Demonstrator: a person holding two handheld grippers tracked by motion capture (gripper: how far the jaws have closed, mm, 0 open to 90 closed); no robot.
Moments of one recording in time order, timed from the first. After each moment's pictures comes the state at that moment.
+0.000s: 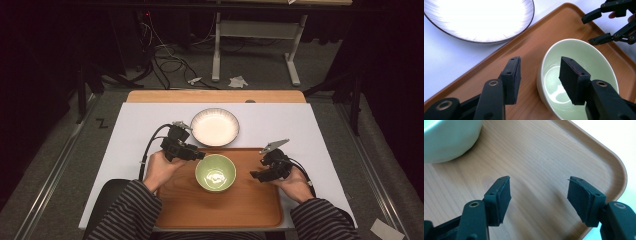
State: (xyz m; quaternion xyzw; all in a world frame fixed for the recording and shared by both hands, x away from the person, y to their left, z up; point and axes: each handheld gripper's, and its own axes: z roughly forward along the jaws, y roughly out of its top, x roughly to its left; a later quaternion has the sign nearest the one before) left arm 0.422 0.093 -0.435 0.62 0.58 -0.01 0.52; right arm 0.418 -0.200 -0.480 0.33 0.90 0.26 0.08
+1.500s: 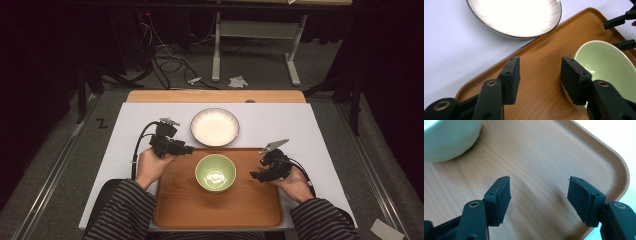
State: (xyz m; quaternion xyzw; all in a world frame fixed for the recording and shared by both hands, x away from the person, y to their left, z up) left arm 0.437 0.124 -0.442 0.59 0.62 0.02 0.51; right arm 0.419 -0.200 -0.481 0.33 0.91 0.25 0.08
